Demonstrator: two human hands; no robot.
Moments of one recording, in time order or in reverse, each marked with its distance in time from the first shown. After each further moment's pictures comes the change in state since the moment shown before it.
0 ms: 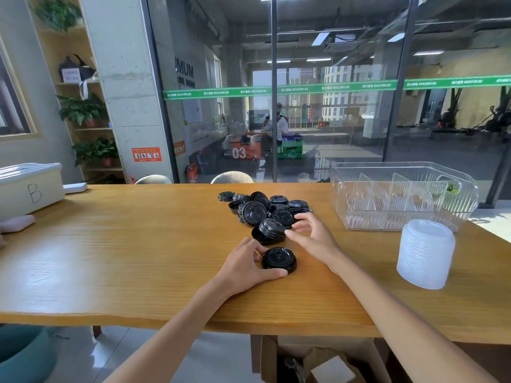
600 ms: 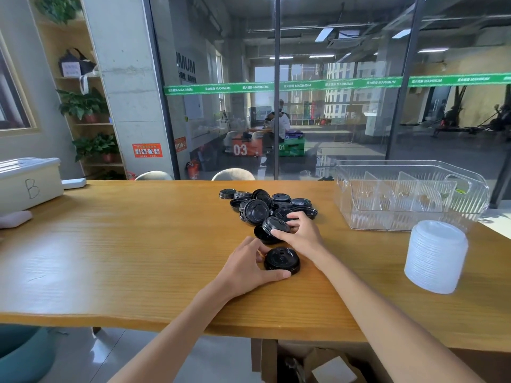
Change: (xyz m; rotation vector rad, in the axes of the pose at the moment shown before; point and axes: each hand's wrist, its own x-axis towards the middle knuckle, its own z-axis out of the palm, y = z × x) left_hand 0.001 -0.003 0.002 -0.011 0.002 0.032; right_hand 0.038 0.011 0.041 -0.034 0.059 0.067
